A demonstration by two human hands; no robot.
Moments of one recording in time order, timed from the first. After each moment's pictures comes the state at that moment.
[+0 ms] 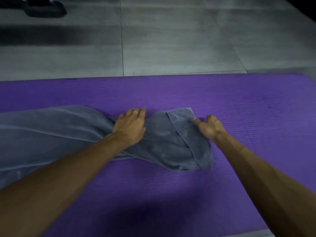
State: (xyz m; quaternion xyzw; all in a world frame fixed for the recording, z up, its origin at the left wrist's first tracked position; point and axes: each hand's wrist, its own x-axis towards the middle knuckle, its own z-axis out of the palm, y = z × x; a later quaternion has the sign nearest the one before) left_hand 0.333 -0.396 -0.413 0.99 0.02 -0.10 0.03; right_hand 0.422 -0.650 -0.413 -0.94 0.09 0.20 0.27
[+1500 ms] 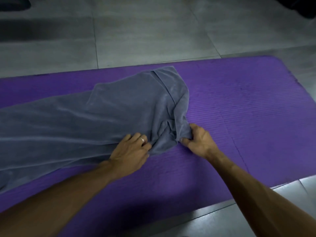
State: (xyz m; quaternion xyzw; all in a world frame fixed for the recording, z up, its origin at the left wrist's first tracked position) left_hand 0.255 -0.470 -0.444 0.97 -0.25 0.01 0.03; right_hand 0.338 -0.717 -0.426 -0.94 -0.02 0.20 0.28
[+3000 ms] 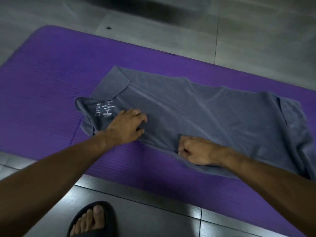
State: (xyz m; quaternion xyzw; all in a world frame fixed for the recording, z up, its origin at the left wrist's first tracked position) left_hand 0.077 -0.196 -0.412 0.98 0.10 -0.06 0.13; right_hand 0.212 -0.430 -0.380 -0.77 -0.52 0.38 -0.03
